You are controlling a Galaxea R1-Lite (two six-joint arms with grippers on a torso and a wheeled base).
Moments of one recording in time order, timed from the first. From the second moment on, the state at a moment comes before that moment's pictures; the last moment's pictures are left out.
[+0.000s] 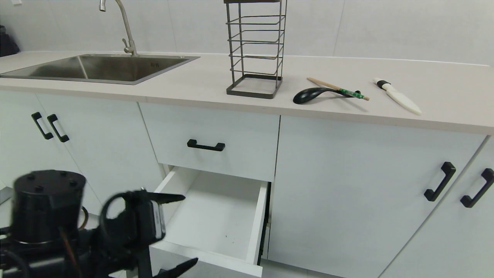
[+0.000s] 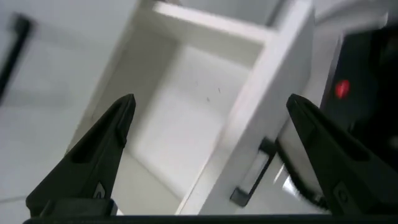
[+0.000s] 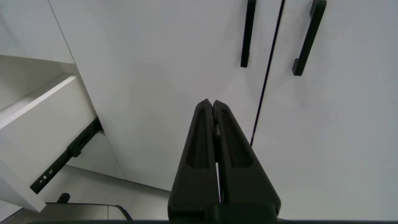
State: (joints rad) left arm -0.55 1.32 -0.39 -0.45 -0.29 0.66; right arm 0.00 0.00 0.00 0.00 0.05 0.00
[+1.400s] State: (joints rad) left arm -0.18 0.54 -0.25 -0.44 -0.29 0.17; right arm 0.00 0.00 0.00 0.00 0.05 0.00
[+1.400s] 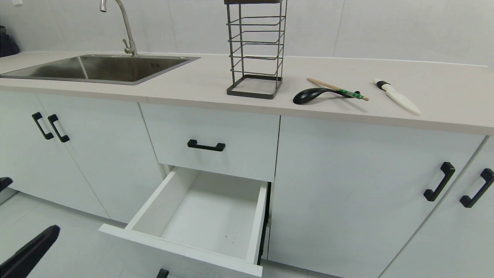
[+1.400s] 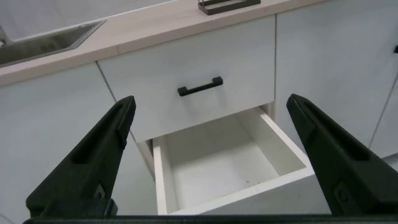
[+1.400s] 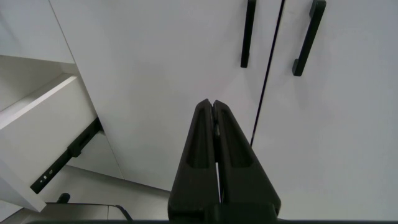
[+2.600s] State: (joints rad) left arm 0.01 0.03 -0.01 -0.06 -0.16 0.16; right arm 0.00 0.00 0.00 0.00 0.05 0.00
